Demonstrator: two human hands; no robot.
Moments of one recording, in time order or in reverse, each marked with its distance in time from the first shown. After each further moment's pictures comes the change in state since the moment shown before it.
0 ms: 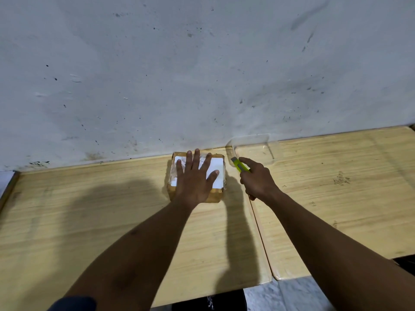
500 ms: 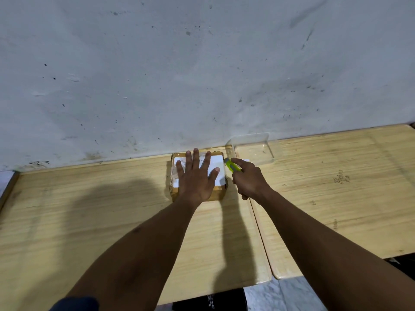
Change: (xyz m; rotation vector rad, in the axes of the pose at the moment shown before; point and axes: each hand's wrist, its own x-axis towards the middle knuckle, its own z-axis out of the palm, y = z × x) left_hand 0.000 0.013 -0.004 -0.049 -0.024 -0.080; right_hand 0.000 -0.008 0.015 0.007 -0.063 0.024
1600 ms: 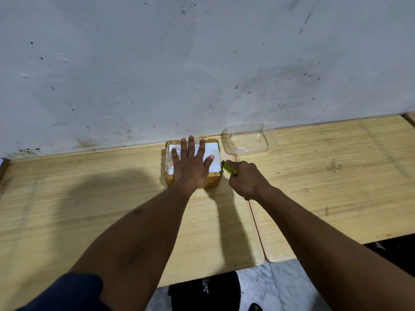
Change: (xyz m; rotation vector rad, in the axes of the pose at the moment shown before) left_hand 0.002 -0.001 0.001 0.043 -0.044 -0.002; right_hand -0.039 0.004 -0.007 -0.317 -0.082 -0.103
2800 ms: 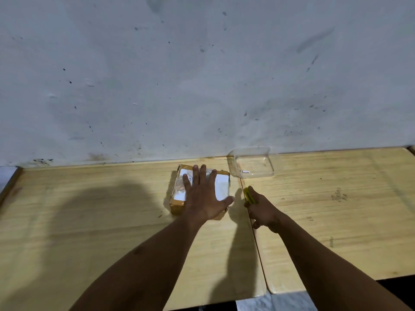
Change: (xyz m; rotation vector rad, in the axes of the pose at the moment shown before) left_hand -0.025 0.019 -0.007 -0.121 0.014 0.006; right_hand 0.043 0.076 0.011 0.366 -0.160 0.168
